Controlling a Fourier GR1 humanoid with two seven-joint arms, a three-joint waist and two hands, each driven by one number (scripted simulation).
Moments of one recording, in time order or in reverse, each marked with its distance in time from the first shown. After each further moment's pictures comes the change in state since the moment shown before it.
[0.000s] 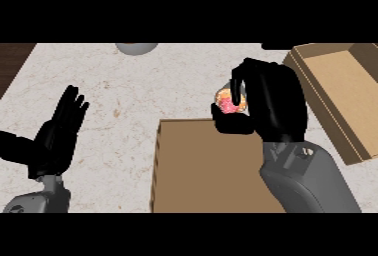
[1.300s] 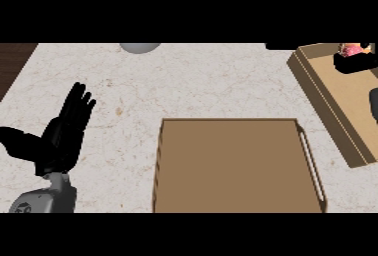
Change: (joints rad) left arm -0.020 -0.023 -0.026 -0.014 -0.015 0.014 0.023; right arm -0.134 -0.379 -0.506 0.621 -0.018 -0.221 -0.382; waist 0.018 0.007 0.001
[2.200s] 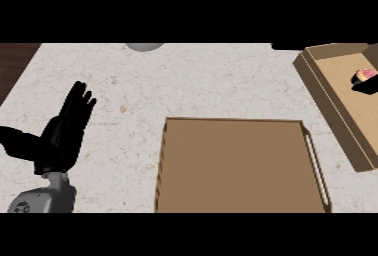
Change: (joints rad) left arm -0.006 0.007 0.001 0.001 0.012 -0.021 -0.004; right arm -0.110 -0.139 -0.088 0.604 0.005 -0.078 -0.292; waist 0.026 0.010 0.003
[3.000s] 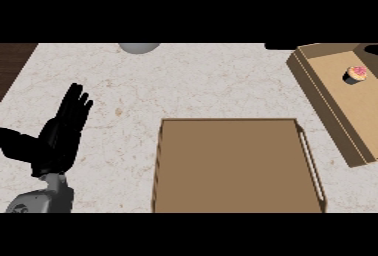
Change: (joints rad) left arm 0.013 0.001 0.010 -0.005 -0.006 0.014 0.006; right arm -0.079 0.000 -0.422 0.023 -0.515 -0.005 -0.287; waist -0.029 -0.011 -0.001
